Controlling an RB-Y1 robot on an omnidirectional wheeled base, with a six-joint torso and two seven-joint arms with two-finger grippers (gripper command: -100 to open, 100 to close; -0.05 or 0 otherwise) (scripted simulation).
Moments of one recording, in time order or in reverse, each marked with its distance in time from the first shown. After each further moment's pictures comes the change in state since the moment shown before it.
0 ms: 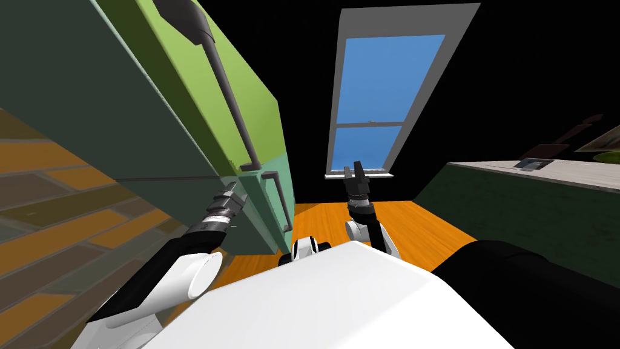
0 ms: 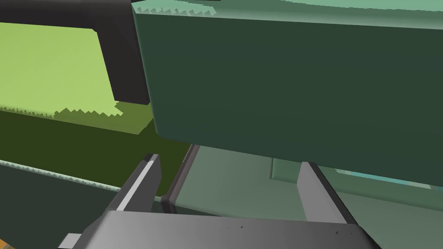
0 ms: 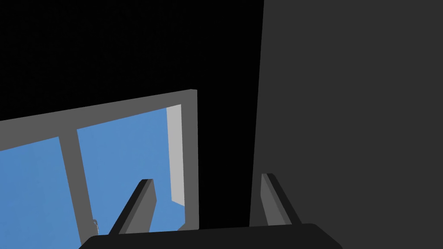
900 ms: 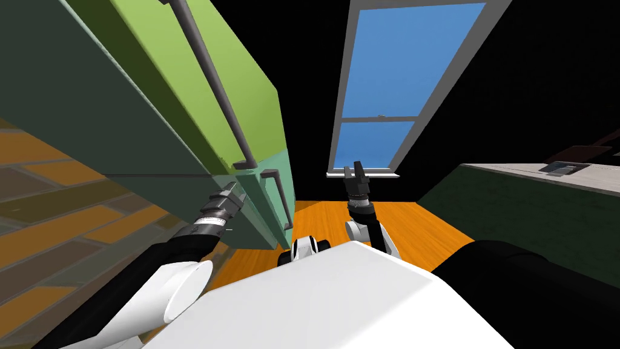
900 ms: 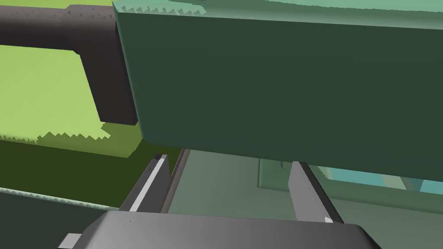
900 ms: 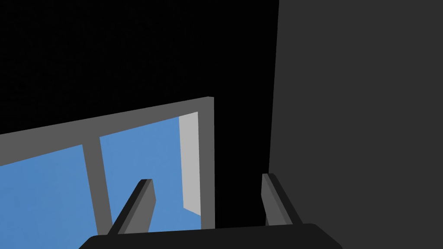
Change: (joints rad) left arm 0.024 0.012 0.004 -0.117 0.016 0.118 0.014; right arm 0.000 0.000 0.000 0.000 0.000 0.000 0.000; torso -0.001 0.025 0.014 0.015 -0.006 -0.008
